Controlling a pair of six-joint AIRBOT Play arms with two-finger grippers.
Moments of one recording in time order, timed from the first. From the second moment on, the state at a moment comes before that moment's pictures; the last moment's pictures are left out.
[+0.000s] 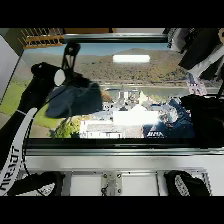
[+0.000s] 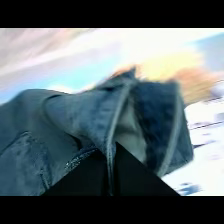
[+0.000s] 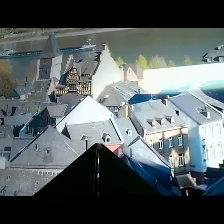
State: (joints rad) left arm -0.43 -1.37 1.48 1.67 -0.99 -1.61; right arm -0.25 -0.74 0.89 -1.05 1.00 1.33
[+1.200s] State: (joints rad) left arm -0.29 -1.84 1.60 0.97 -0.90 -1.64; right arm -0.25 -0.74 0.89 -0.97 1.00 1.33
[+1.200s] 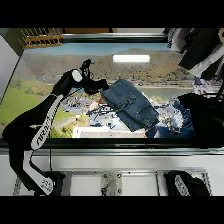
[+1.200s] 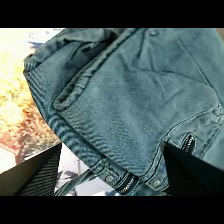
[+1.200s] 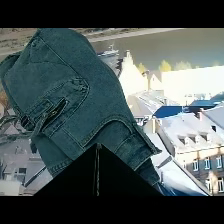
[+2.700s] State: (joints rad) left arm -0.25 -1.80 1.62 0.87 -0.93 -1.49; right arm -0.20 -0.76 0.66 -1.05 1.06 1.64
